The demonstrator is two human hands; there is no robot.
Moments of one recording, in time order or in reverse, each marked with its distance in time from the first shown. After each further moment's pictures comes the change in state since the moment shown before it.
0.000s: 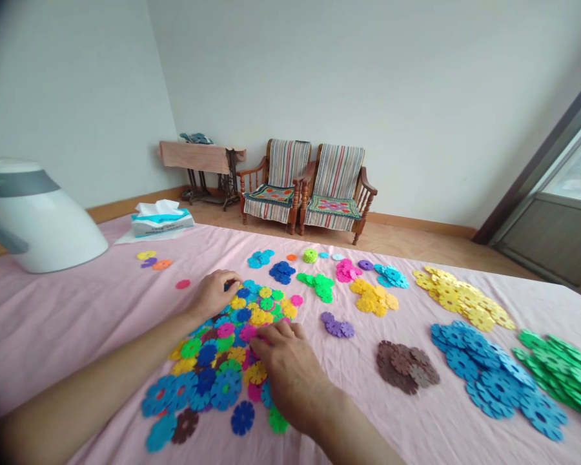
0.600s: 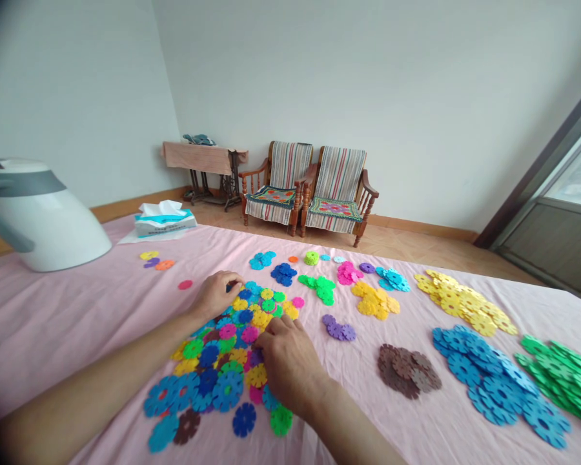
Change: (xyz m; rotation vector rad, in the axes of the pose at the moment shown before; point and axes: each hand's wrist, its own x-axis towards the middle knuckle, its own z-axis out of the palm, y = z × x) left_hand 0.000 0.000 -0.001 -0.007 -0.001 0.004; right_hand 0.014 0.003 0.003 0.015 0.035 0.064
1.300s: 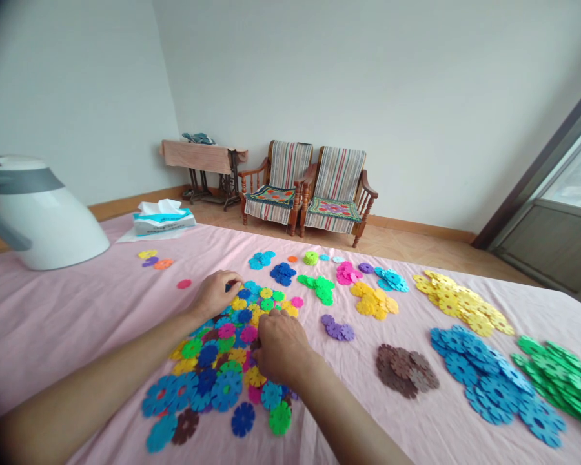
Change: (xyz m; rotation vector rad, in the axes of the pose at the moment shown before) left_hand 0.000 0.001 -0.001 -0.001 0.003 0.004; right_hand 0.024 -0.006 -0.010 -0.059 -0.155 0.166
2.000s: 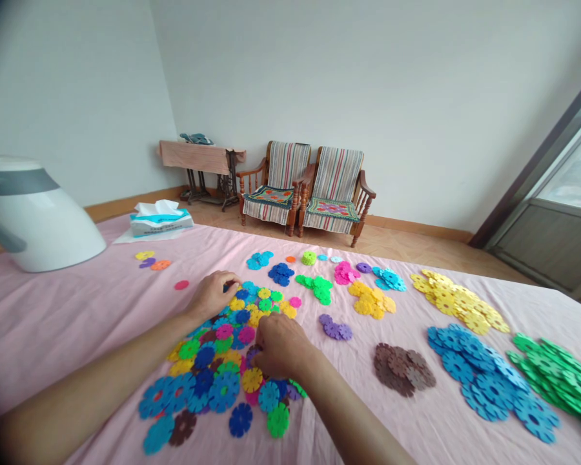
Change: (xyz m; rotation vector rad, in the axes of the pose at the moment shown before) left_hand 0.000 -0.002 0.002 0.005 0.001 -0.003; right_hand 0.003 0.009 -0.001 0.108 -0.077 0.004
